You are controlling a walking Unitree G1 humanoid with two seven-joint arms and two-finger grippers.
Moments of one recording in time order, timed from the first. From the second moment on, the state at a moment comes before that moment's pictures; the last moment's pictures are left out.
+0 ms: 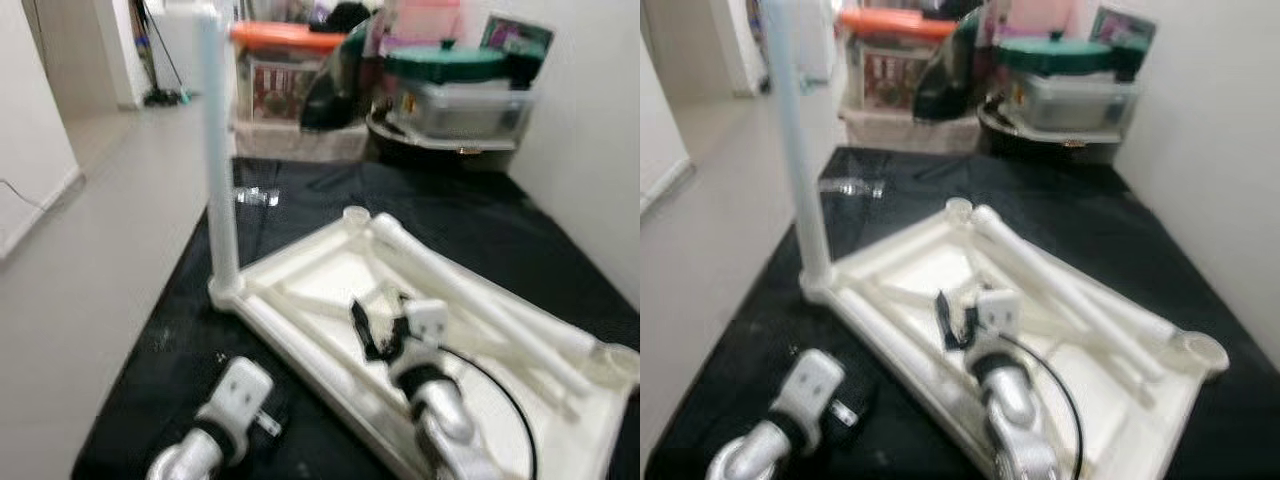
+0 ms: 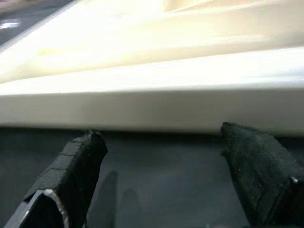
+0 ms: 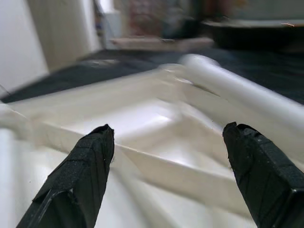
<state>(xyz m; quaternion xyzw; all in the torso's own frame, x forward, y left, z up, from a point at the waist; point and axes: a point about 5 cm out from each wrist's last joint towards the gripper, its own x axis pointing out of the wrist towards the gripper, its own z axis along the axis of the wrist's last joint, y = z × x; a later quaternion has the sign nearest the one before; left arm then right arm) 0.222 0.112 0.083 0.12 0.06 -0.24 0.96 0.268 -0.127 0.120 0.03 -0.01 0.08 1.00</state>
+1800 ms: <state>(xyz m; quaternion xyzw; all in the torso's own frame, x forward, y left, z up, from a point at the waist) 0.225 0.116 0.086 0.10 0.06 -0.23 0.97 0.342 -0.222 0.193 -0.02 0.18 -0.17 0.97</state>
